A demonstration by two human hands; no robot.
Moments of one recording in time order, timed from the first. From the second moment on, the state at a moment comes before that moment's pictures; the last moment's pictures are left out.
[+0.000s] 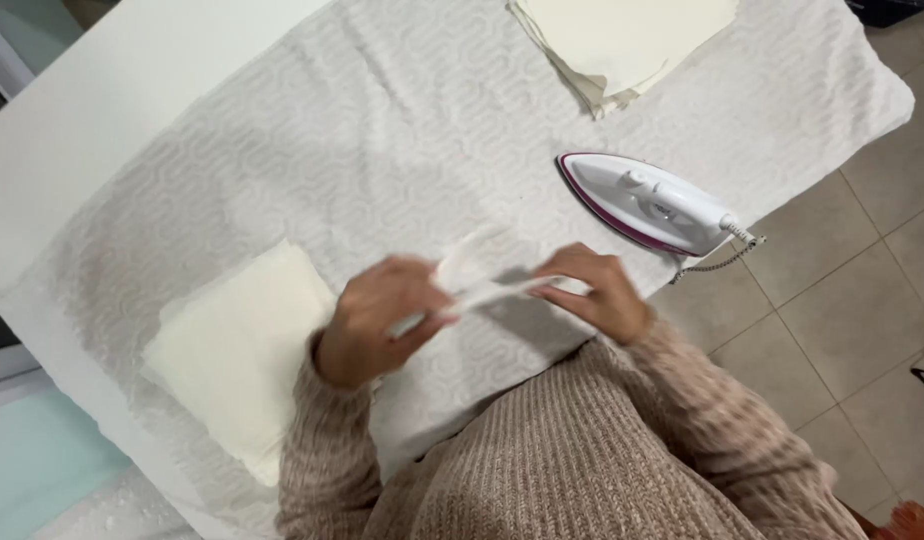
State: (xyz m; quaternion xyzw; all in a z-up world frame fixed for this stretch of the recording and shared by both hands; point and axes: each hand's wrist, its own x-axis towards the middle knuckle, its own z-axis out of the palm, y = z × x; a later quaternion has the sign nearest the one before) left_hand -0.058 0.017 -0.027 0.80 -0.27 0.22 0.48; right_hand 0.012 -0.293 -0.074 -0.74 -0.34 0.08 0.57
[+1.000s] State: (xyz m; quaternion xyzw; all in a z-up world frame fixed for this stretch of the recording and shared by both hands) left_hand -0.033 0.060 -0.144 0.91 0.19 0.14 0.34; right_hand 0.165 -0.188 -0.175 -0.89 -0.35 0.06 0.28
